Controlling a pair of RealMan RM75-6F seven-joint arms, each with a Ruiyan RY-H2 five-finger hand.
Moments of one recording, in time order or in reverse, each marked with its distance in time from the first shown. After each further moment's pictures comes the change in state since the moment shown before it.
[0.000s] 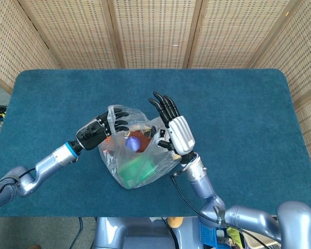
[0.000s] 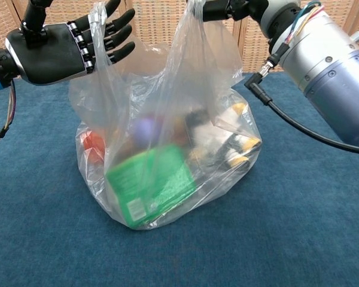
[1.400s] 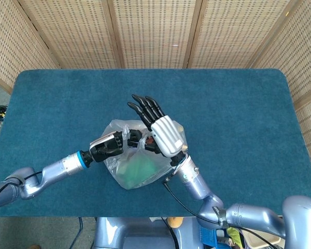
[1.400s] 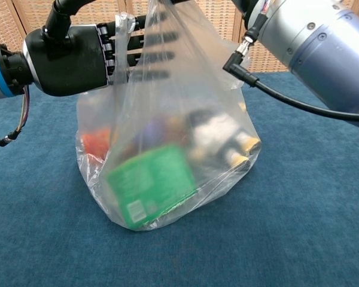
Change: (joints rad) left arm -0.087 0.053 0.055 -0.186 0.066 -0.005 0.424; right arm 0.067 0.065 0.032 -0.147 0.020 -0.105 -0.170
